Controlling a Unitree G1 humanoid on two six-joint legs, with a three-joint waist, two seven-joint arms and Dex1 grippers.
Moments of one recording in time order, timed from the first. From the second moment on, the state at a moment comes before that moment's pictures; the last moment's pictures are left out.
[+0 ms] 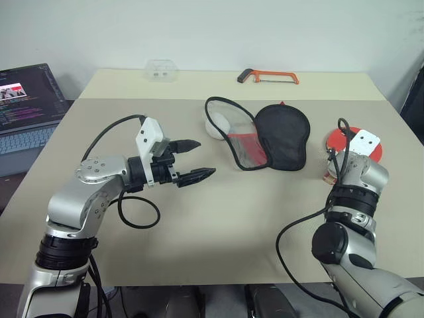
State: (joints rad) left arm -0.47 0.72 0.04 -0.27 -0.58 0.62 -0.91; right arm -0.91 -0.10 -0.71 0.33 0.07 0.98 -0.55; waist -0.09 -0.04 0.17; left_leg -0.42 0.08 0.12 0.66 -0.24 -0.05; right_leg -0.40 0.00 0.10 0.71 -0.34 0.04
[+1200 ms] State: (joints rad) left arm -0.44 0.72 0.03 -0.30 -0.58 0.65 -0.91; right arm -1.04 0.01 -0.41 0.26 0.13 1.07 -0.40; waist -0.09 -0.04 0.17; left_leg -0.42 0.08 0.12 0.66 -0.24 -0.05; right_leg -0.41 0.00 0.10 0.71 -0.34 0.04
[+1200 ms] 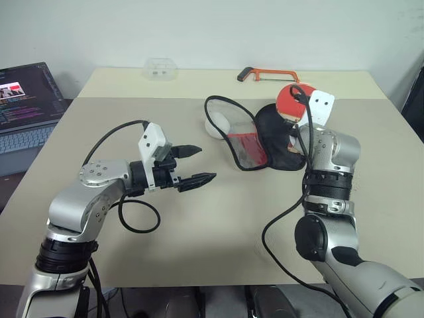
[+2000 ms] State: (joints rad) left arm -0.40 0.73 0.04 -0.35 -0.59 0.68 -0.88; right arm -1.04 -0.05 -0.32 0.49 0.13 0.98 -0.26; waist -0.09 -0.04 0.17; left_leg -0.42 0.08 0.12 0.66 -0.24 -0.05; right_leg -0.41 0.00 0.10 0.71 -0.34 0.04
